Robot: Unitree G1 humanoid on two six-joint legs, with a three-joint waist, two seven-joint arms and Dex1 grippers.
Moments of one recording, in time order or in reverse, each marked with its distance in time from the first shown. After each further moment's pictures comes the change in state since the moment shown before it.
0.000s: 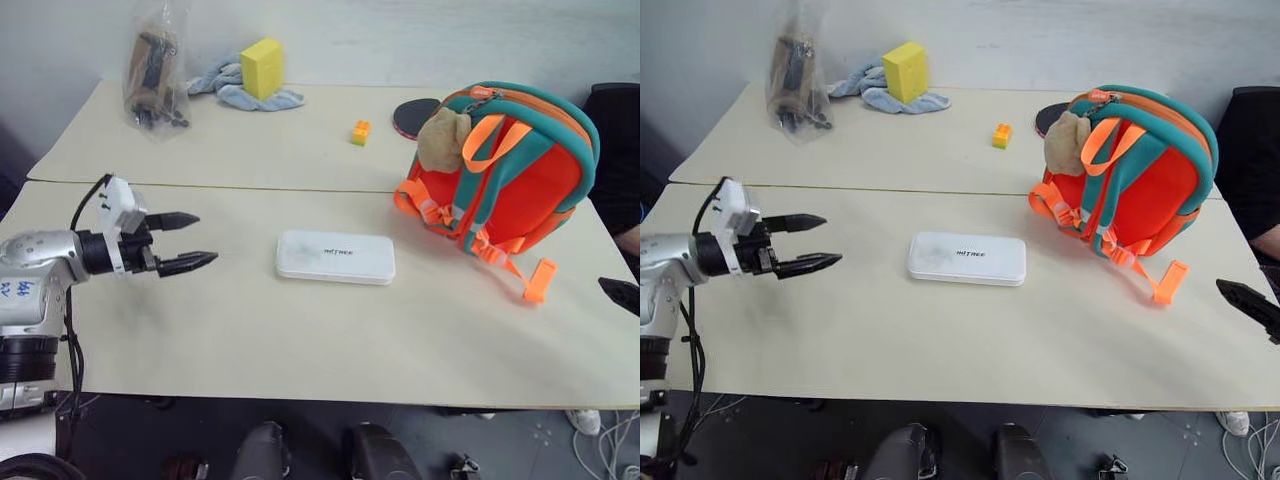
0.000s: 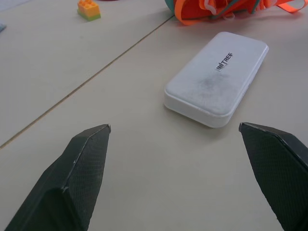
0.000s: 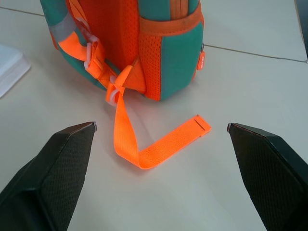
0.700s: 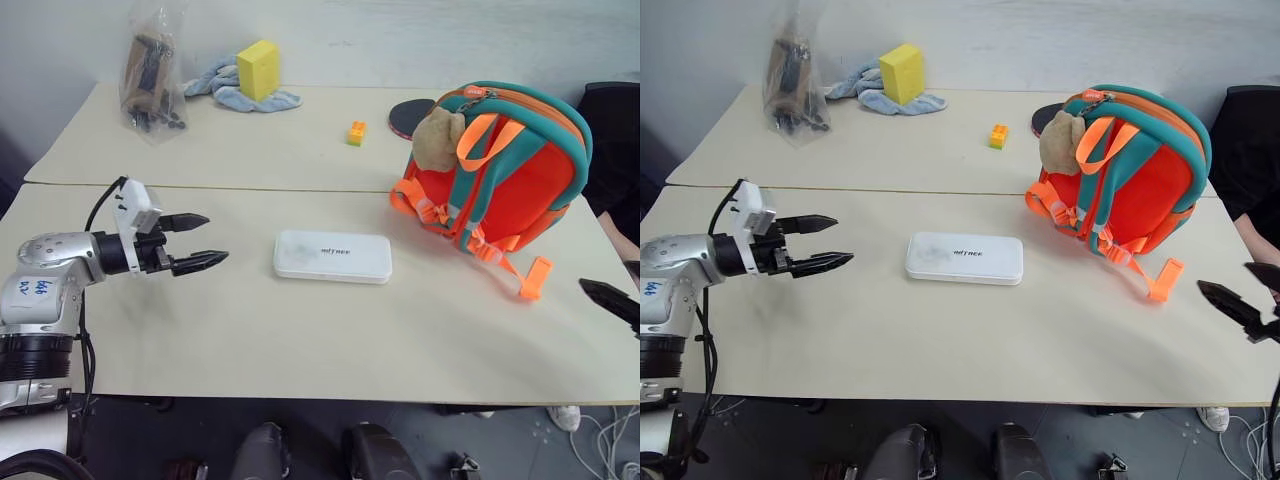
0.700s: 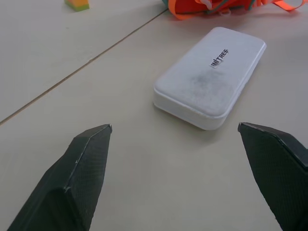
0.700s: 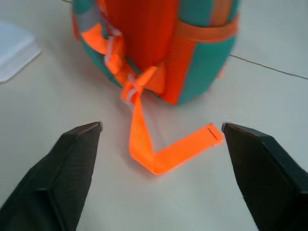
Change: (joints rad) left arm 0.006 -0.075 -0.069 -0.018 0.030 0.005 0.053; right arm -0.015 0.009 0.117 -0.210 -0.020 -0.005 -0.055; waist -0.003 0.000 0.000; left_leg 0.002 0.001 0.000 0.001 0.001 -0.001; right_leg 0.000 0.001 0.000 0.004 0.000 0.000
